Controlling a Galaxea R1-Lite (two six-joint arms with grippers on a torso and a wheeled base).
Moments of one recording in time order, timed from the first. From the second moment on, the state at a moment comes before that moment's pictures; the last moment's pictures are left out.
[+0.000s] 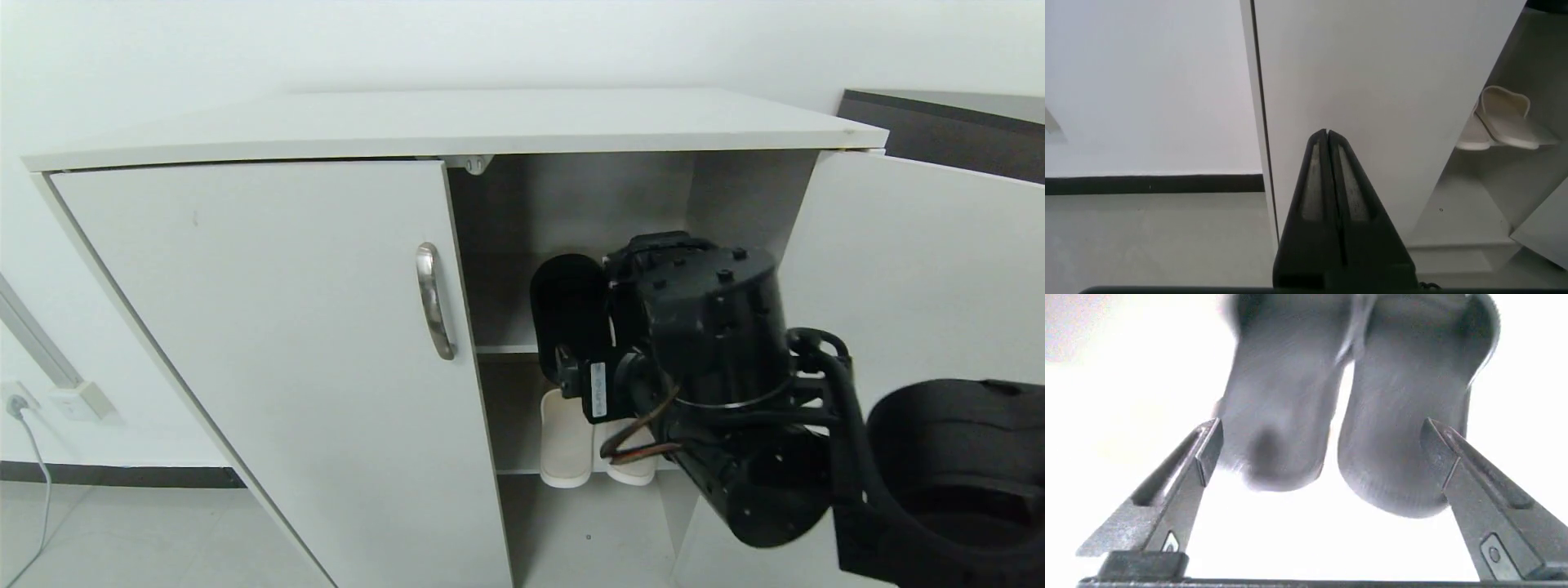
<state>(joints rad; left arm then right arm) 0.00 0.00 0.00 0.00 0.04 0.00 1.03 1.77 -1.13 -0.34 -0.74 0.25</state>
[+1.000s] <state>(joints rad) 0.00 0.00 0.00 0.00 0.04 0.00 1.07 1.68 -0.87 -0.52 -0.64 0.24</state>
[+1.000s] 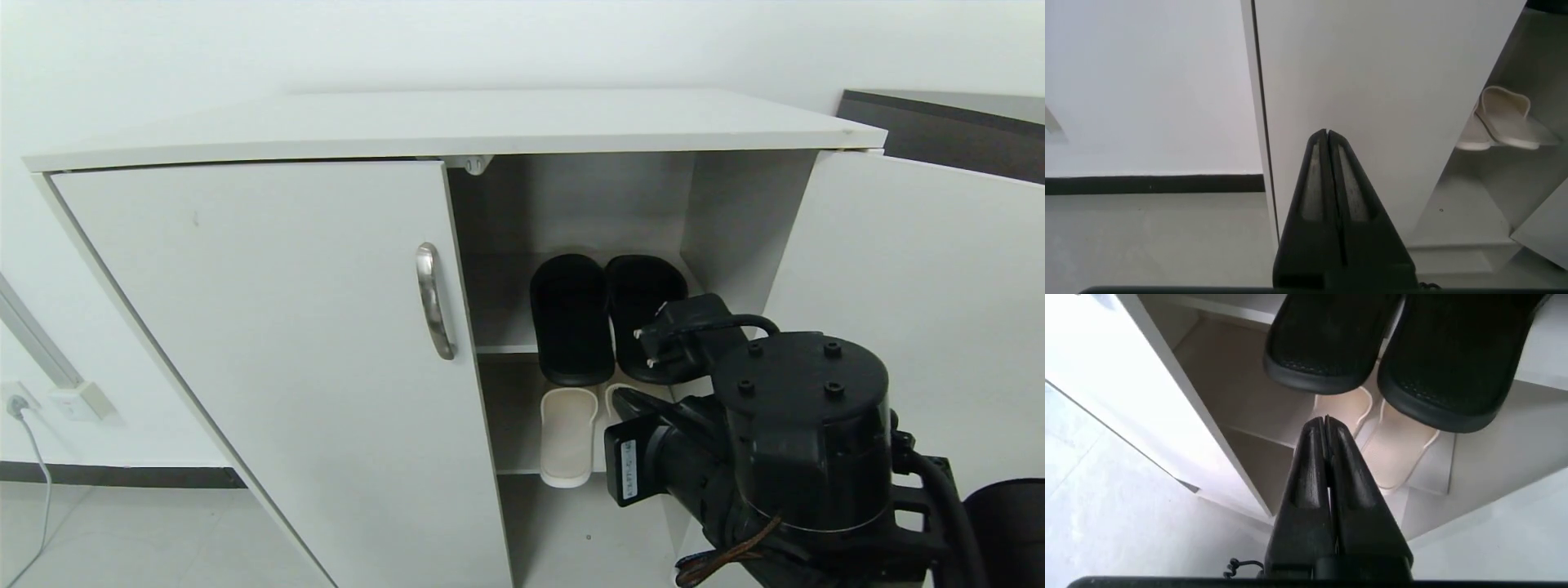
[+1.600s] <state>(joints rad) 0.00 0.00 0.00 0.00 0.04 0.00 1.07 1.69 -0.86 -0.52 -0.64 0.24</state>
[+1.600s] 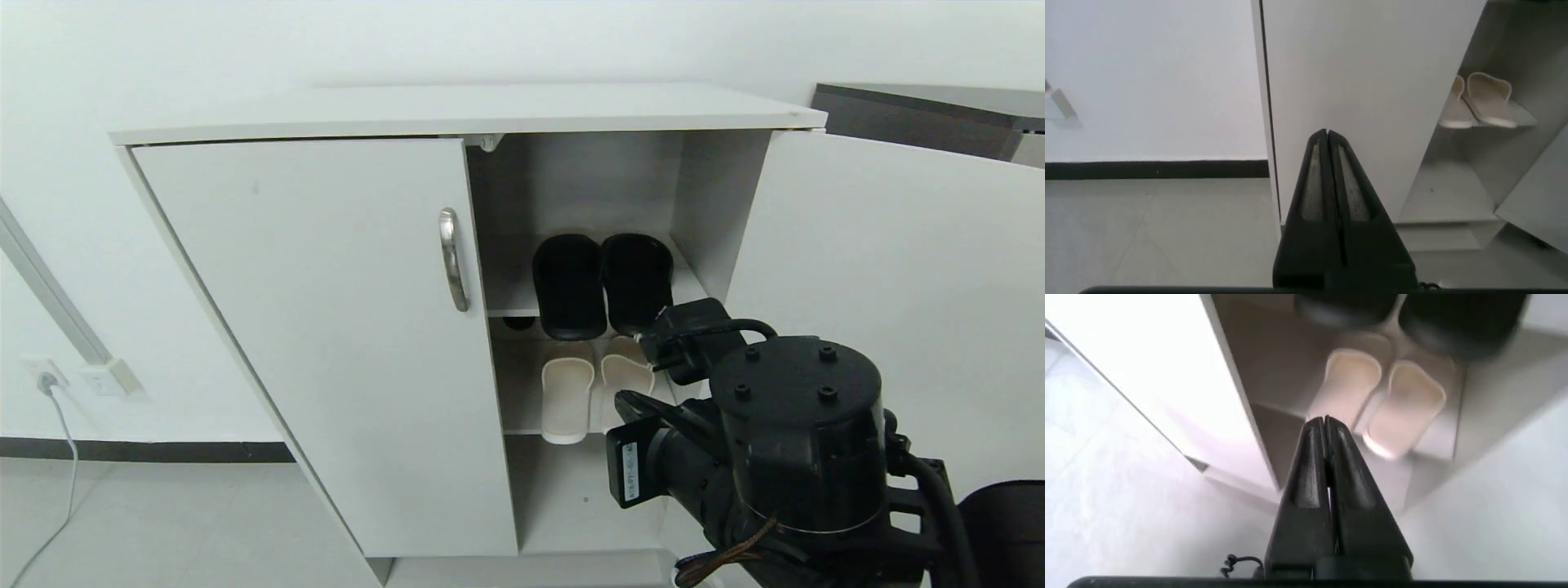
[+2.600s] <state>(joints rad) 0.00 0.00 0.00 0.00 0.04 0.00 1.02 1.70 -0.84 -0.60 -0.63 0.21</state>
